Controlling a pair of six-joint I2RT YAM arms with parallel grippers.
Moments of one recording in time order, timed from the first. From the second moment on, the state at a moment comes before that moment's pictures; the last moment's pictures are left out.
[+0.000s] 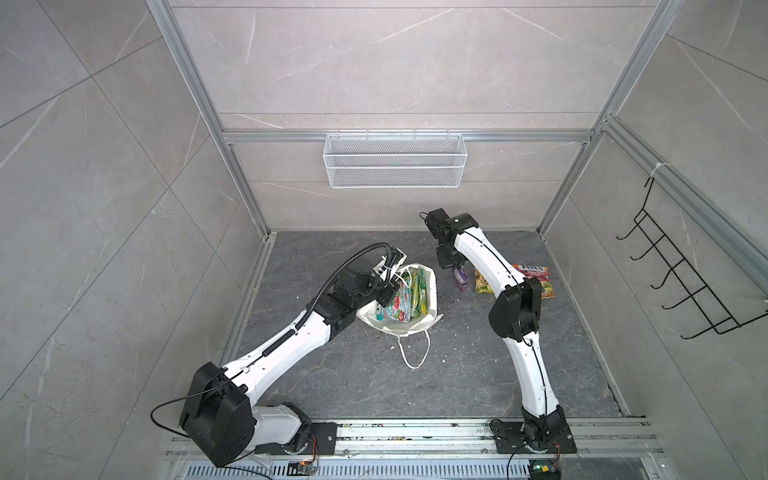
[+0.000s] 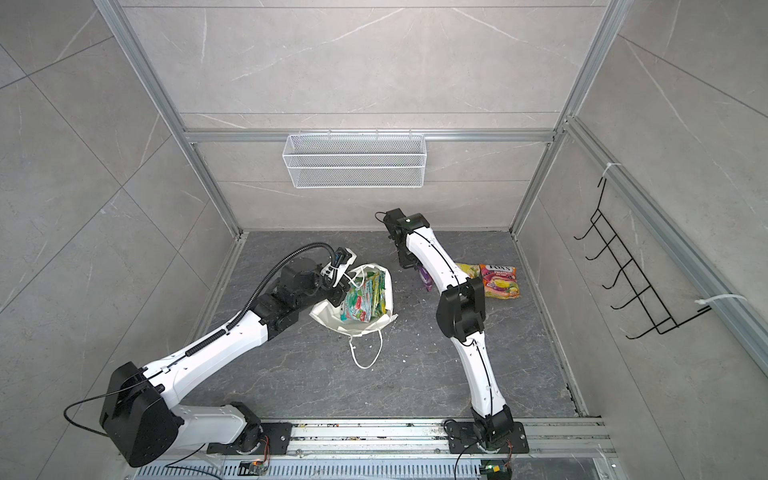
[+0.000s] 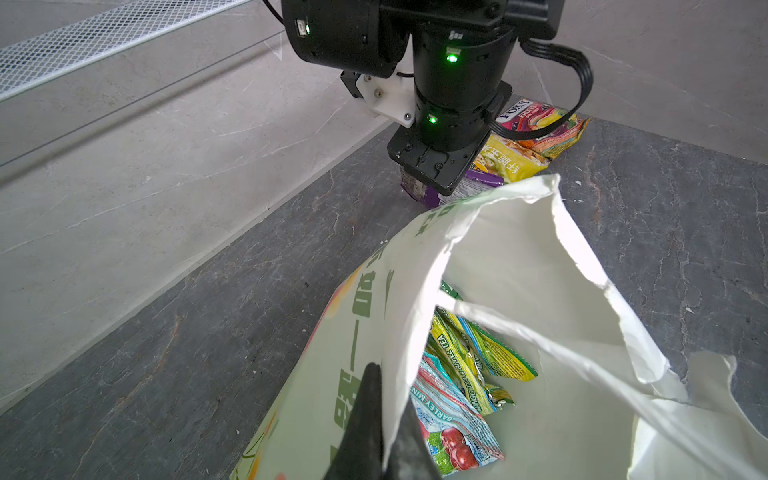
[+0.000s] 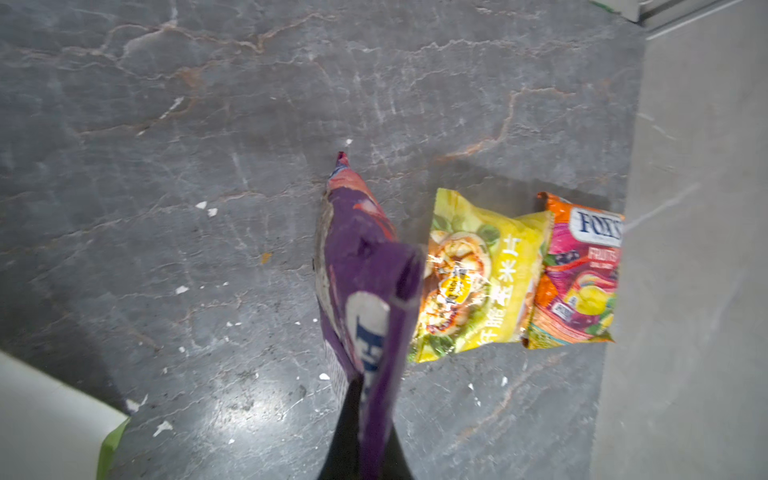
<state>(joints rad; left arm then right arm) -0.65 1.32 1.01 -0.09 0.09 0.21 0.44 2.41 2.48 -1.44 0.48 0.30</state>
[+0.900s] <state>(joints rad) -0.65 1.31 1.01 -0.09 0.09 0.21 0.43 2.65 2.60 -1.33 0.09 0.50</state>
